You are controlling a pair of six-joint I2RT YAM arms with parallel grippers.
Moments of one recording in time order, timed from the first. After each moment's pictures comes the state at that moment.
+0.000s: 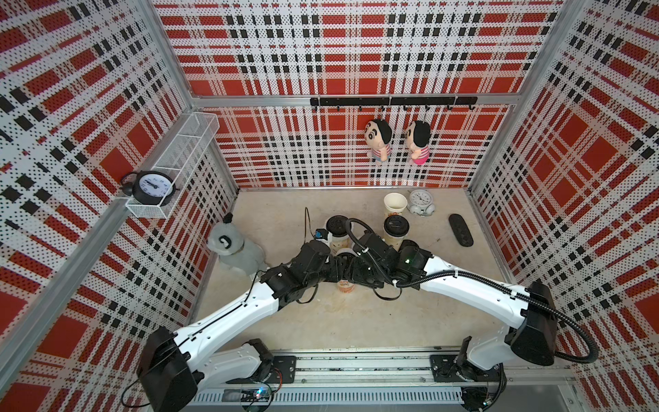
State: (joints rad) left arm -0.76 1.14 0.84 -0.42 -0.06 -0.61; right arm 1.00 1.53 1.31 -0.76 0.01 1.09
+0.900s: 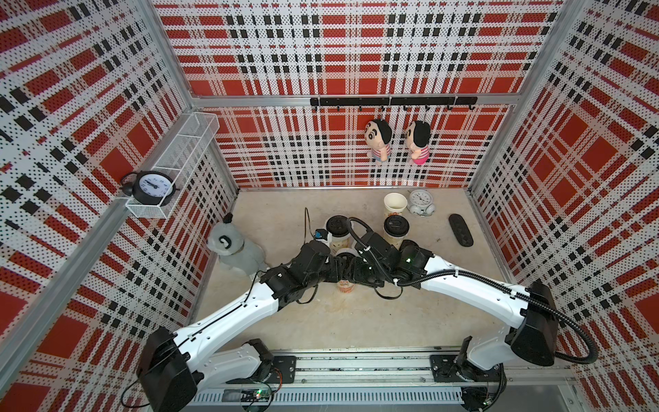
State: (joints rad) left arm -0.76 1.14 0.84 -0.42 -0.07 -0.61; right arm 0.98 1.52 1.27 -0.72 -0.04 1.05
